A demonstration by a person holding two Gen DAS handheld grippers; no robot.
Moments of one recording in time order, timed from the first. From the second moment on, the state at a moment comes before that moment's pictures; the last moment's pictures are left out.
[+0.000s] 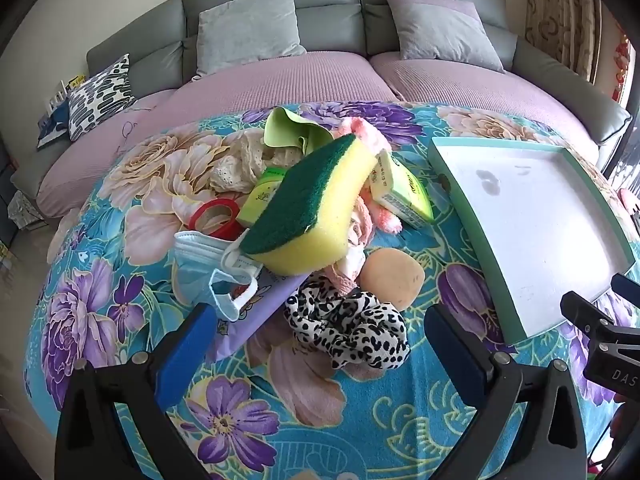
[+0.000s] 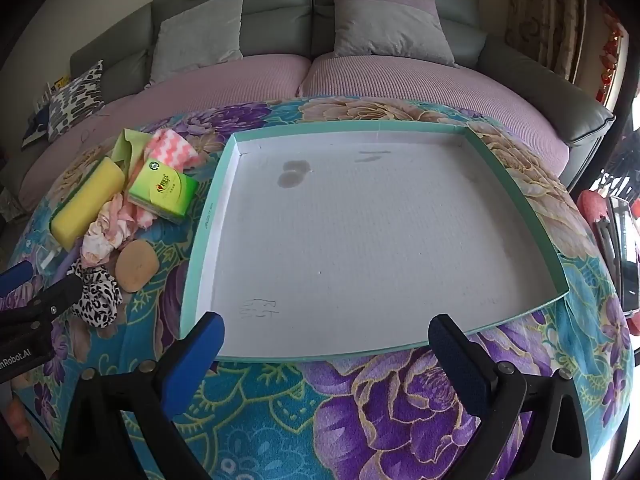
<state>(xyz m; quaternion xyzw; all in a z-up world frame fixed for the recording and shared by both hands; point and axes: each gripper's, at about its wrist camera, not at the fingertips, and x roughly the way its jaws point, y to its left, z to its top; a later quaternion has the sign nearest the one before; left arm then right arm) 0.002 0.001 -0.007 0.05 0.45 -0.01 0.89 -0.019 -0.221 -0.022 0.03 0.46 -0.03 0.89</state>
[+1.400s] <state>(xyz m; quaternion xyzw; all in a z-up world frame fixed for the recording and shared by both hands) 0.002 0.007 0.007 0.01 0.42 -0.02 0.91 -0.021 -0.219 -0.022 0.03 0.46 -0.02 0.88</state>
